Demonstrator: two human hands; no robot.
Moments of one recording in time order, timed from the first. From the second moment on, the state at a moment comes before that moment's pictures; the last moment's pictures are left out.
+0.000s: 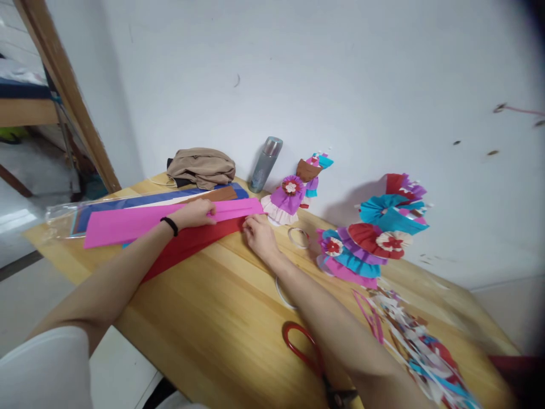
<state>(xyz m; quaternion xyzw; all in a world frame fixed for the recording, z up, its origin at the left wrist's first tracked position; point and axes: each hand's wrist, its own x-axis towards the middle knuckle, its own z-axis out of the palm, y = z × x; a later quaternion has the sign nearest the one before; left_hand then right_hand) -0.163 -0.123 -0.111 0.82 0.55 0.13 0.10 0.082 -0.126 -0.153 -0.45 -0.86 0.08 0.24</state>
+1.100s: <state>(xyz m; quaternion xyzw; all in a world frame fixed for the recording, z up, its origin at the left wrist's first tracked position) -0.166 -0.123 -0.103 0.72 0.69 0.11 -0.06 0.052 -0.146 -0.107 -0.40 -0.90 -0.01 0.15</state>
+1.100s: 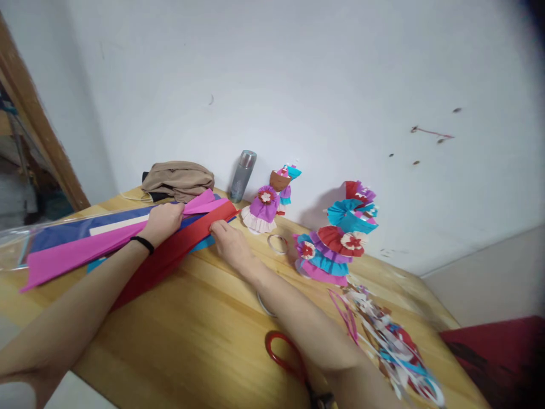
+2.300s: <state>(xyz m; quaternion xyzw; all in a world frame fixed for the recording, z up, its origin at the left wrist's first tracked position) -0.005 -0.196 -0.107 0.86 0.20 -0.10 0.46 0.263 -0.405 -0.126 -0.49 -0.84 0.21 0.12</state>
